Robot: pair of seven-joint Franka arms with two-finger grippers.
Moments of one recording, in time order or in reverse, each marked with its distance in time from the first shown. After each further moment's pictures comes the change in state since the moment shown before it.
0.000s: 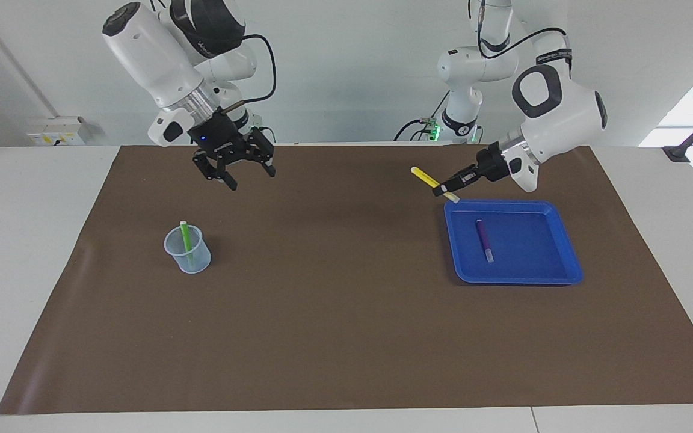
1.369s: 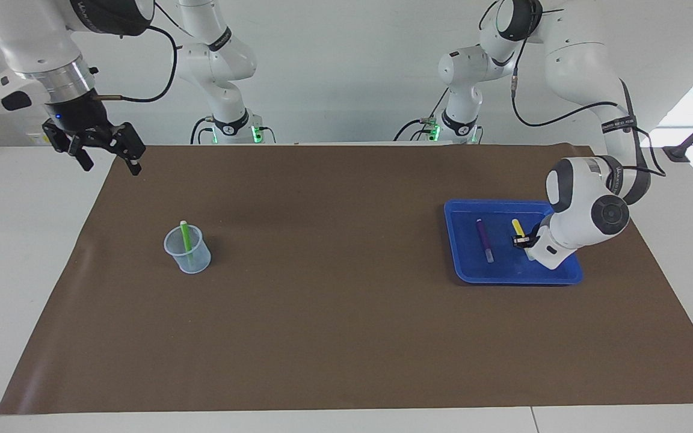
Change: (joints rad) left arm 0.093 0.466 -0.001 0.281 0.808 -0.035 0.310; right arm -0.004 0.124 -0.232 0.374 -0.379 -0.400 0.000
